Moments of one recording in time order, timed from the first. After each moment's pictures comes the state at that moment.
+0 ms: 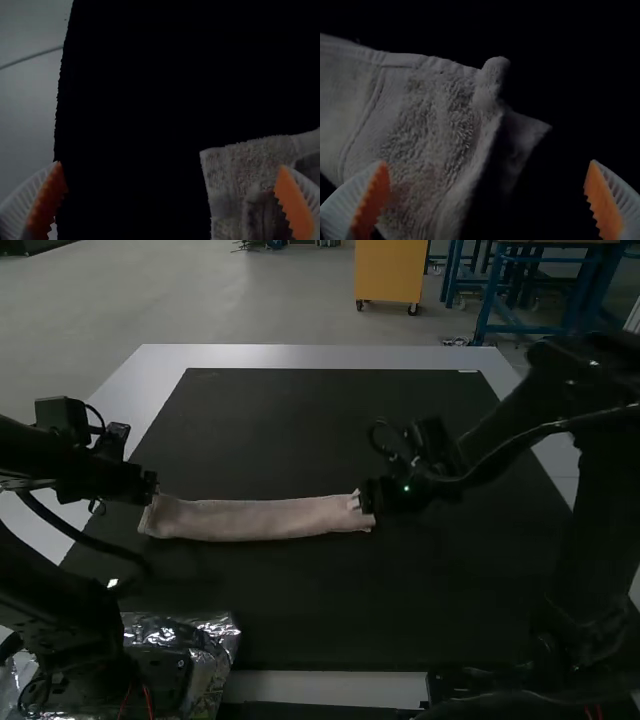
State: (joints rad) left arm 0.37 1.24 0.51 -0.05 0.16 0.40; right arm 0.46 1.80 0.73 0.19 -0.34 0.14
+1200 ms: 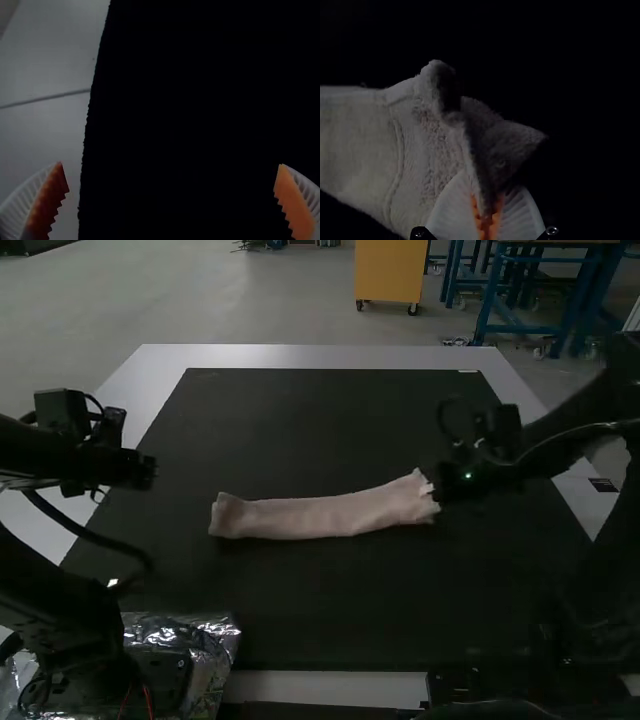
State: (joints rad) left arm 0.34 1.24 0.51 0.09 0.11 0.35; right arm 0.13 1.64 0.67 0.03 -0.46 0.04
